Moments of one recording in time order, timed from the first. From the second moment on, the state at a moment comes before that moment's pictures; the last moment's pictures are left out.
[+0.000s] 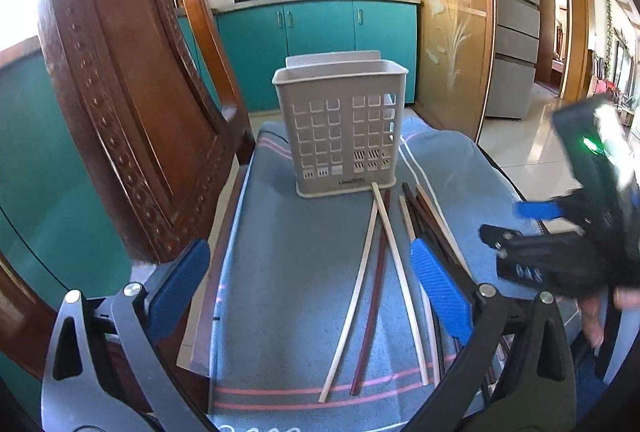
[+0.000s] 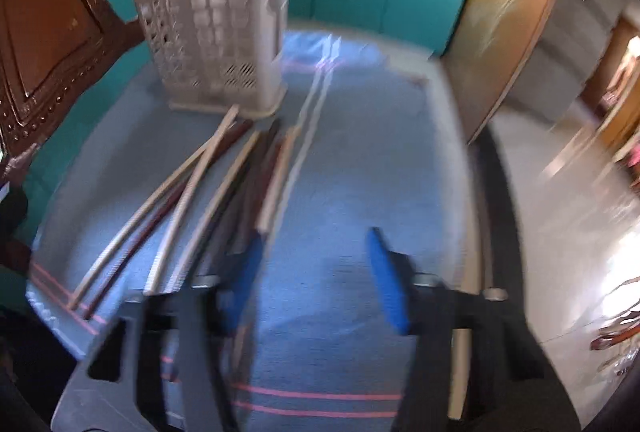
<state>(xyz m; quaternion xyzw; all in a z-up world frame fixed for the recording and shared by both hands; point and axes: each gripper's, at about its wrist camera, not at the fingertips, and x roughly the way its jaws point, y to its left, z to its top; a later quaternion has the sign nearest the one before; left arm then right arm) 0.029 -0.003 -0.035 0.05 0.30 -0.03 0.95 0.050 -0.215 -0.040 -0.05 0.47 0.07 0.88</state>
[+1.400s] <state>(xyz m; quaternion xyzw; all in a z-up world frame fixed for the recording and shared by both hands) 0.066 -0.009 -0.076 0.02 0.42 -0.02 0.91 0.083 -0.219 -0.067 -0.04 0.53 0.08 0.84</state>
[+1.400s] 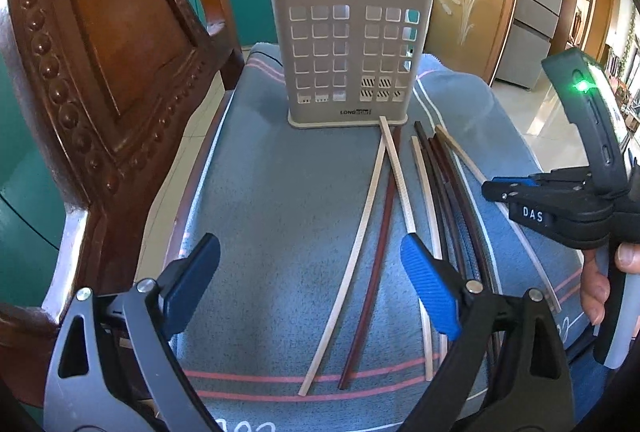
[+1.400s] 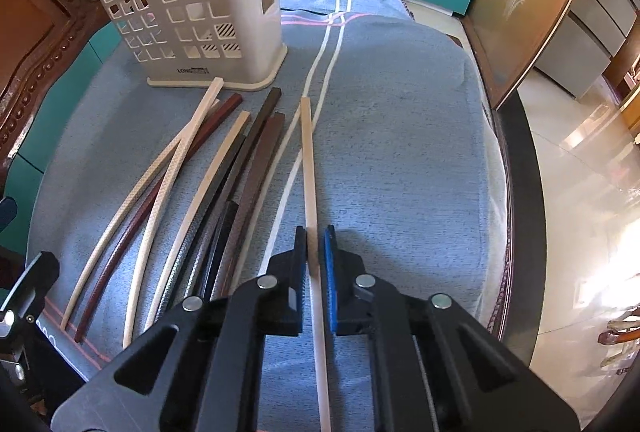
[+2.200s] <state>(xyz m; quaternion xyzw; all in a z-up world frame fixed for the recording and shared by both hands) 0.155 -0.017 -0.083 0.00 0.50 -0.11 0.86 0.101 -0.230 -0.063 0.04 0.54 0.13 0.83</state>
